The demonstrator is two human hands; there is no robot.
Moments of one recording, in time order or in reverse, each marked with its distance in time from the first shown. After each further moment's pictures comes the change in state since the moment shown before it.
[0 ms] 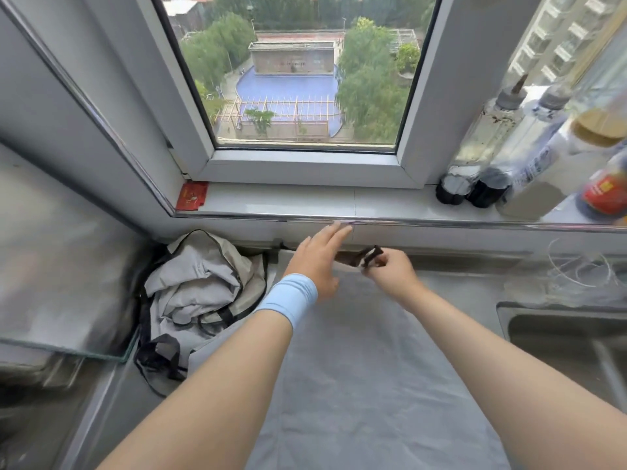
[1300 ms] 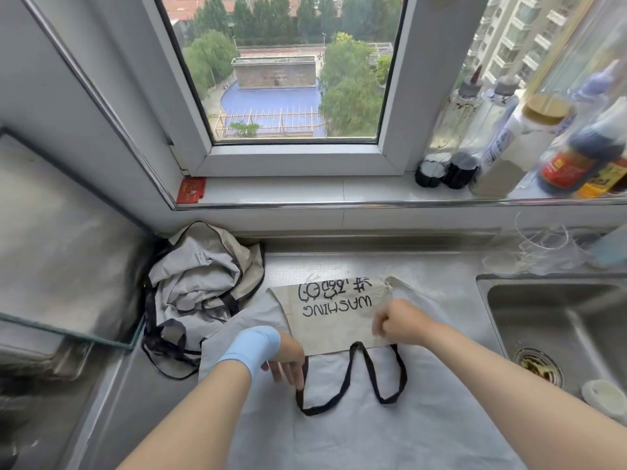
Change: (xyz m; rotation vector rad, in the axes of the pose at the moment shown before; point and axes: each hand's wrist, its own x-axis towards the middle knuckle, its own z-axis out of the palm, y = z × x) left_hand -0.132 -0.002 0.027 -0.136 -1.226 -0.521; right_hand -0.112 0.043 -0.018 -0.755 -0.472 0.225
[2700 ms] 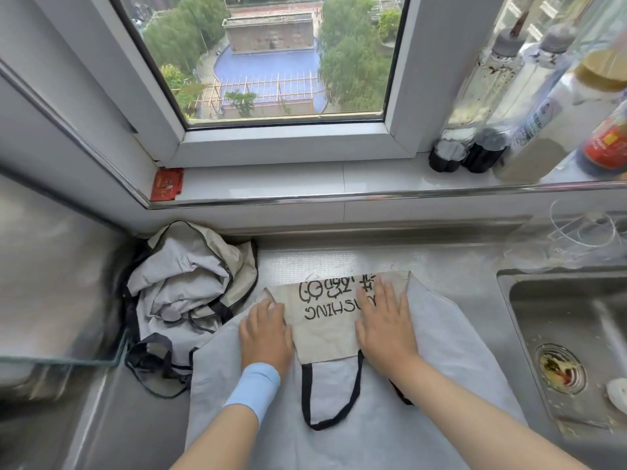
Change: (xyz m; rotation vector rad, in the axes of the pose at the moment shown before) left_hand 0.095 -0.028 0.010 0.062 1.257 -0.003; right_hand 0.047 -0.010 0.068 -0.375 0.396 0.011
